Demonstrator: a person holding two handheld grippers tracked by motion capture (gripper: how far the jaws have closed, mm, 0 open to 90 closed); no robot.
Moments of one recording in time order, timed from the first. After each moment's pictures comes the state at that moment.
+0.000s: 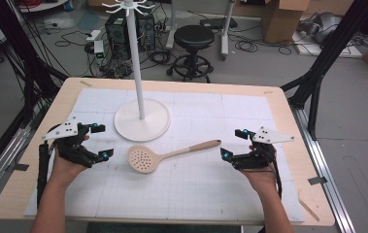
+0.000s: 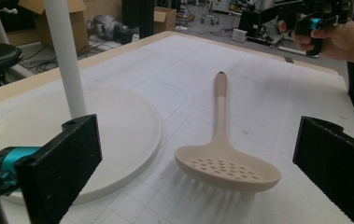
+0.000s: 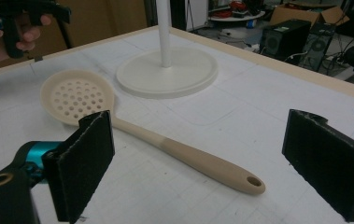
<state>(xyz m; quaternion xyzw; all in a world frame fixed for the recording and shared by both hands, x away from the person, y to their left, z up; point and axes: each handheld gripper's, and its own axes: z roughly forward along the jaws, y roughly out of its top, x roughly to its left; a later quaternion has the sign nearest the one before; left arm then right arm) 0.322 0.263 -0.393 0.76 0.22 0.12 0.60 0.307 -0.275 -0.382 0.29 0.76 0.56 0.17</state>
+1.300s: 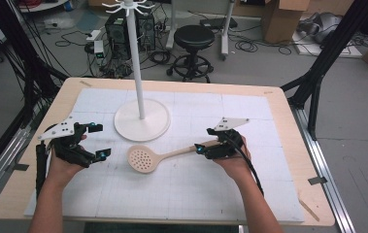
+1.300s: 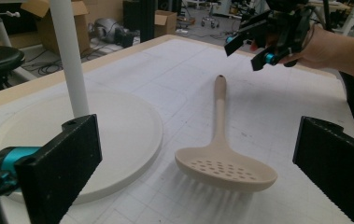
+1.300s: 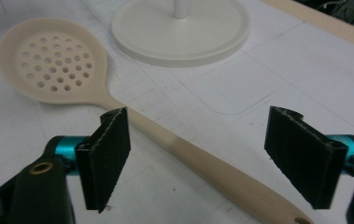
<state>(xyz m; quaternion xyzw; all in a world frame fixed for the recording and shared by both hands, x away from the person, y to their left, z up) 0.319 0.268 -0.389 0.75 0.22 0.12 0.61 0.353 -0.199 -0.393 0.28 0.84 0.45 0.13</state>
